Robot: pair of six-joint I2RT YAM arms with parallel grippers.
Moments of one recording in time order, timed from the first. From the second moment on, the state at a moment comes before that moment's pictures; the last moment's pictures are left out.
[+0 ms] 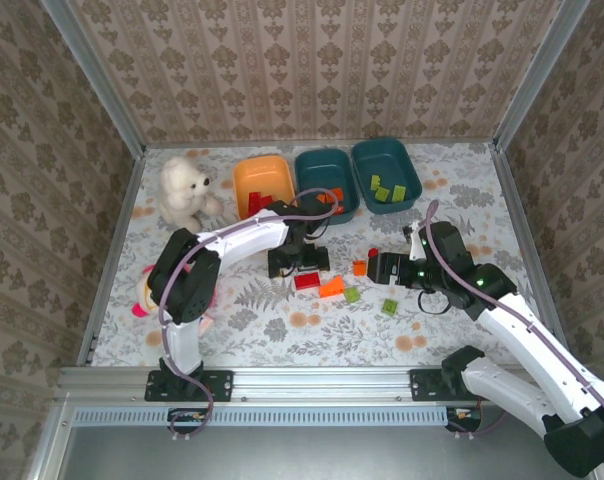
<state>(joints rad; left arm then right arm) -0.81 1.93 1.43 -0.97 0.07 -0.83 0.44 0.86 0.81 -0.75 -0.20 0.55</state>
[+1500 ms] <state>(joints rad) -0.38 2.05 1.96 -0.90 0.14 -0.01 0.45 1.04 1.02 -0.78 -0.20 0.49</state>
